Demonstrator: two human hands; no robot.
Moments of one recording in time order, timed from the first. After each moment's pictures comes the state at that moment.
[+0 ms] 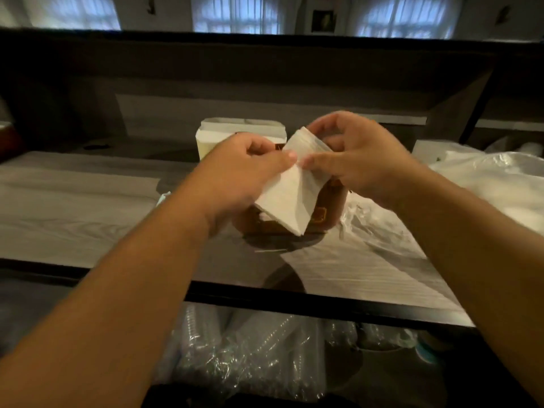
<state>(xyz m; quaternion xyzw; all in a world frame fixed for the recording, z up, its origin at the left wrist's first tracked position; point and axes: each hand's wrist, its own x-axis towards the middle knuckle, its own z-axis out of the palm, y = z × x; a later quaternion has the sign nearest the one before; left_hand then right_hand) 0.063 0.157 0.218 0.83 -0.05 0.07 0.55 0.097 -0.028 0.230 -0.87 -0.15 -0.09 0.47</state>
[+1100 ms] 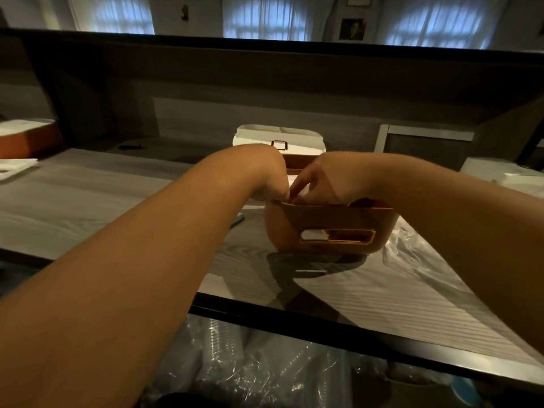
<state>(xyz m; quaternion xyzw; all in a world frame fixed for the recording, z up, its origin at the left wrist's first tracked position) 0.141 0.192 0.237 0.99 -0.06 -0.03 0.09 0.182 0.041 0.239 -0.95 -0.26 0.14 0.08</state>
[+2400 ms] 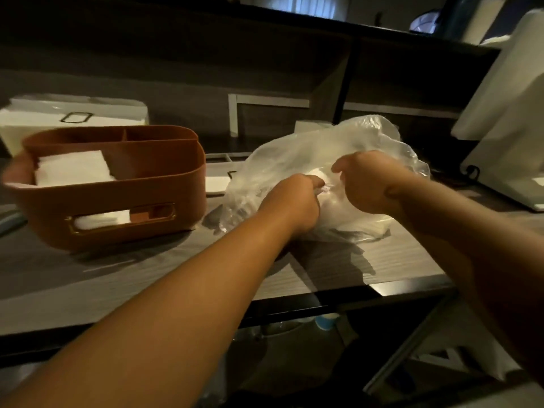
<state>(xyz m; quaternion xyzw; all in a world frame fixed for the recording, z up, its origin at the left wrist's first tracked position) 0.135 -0.099 0.143 0.90 -0.24 -0.01 0.35 0.112 -0.240 0.192 -0.99 0.08 -0.07 -0.01</state>
